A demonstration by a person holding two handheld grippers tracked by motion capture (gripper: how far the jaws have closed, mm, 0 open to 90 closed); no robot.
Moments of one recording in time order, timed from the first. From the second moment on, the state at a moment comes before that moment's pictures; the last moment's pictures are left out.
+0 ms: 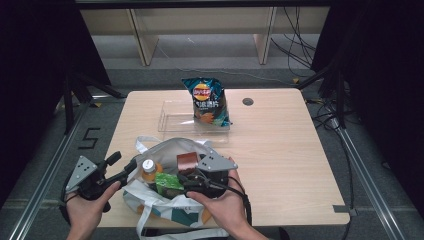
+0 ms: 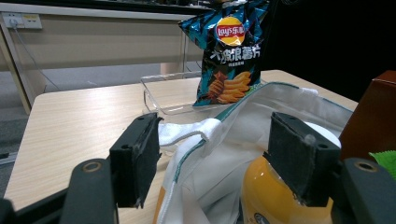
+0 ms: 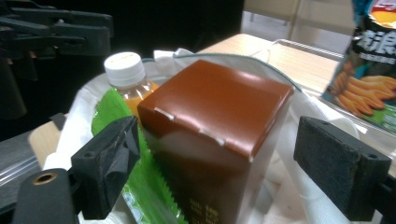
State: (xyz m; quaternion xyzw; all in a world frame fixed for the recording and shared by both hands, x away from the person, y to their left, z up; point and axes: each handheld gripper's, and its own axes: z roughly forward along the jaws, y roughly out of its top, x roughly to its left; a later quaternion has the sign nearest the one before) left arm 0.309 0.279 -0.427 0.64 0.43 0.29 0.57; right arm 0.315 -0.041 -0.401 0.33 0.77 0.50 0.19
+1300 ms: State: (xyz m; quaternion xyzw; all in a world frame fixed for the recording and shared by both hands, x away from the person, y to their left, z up) left arm 0.308 0.280 -0.427 0.64 0.43 0.29 0.57; right arm 0.325 -0.019 -0.413 0.39 0.75 0.49 0.22
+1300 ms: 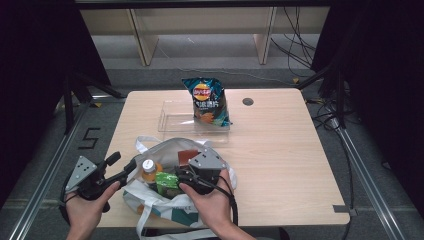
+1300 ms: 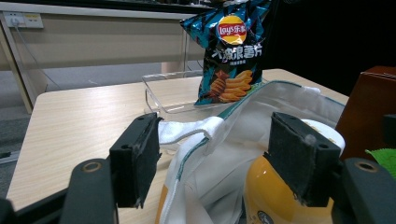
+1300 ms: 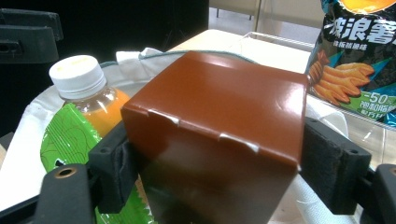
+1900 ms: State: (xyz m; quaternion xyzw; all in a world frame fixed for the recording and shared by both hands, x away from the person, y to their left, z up) left arm 0.308 0.280 -0.427 0.64 0.43 0.29 0.57; right arm 0.326 -0.029 -0.411 0.36 0.76 0.50 0.22
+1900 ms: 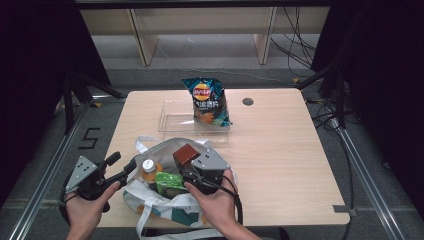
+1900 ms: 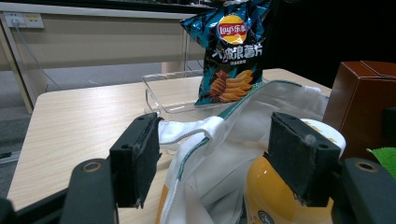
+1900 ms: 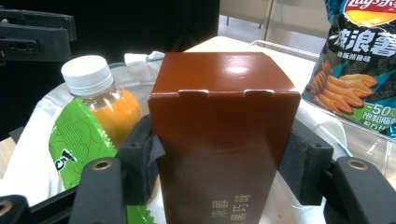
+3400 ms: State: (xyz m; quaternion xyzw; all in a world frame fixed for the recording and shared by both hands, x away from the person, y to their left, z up) left arm 0.310 0.278 -0.426 0.63 0.43 0.29 0.57; right arm 0.322 -0.064 -0.354 0.36 0.71 0.58 0.21
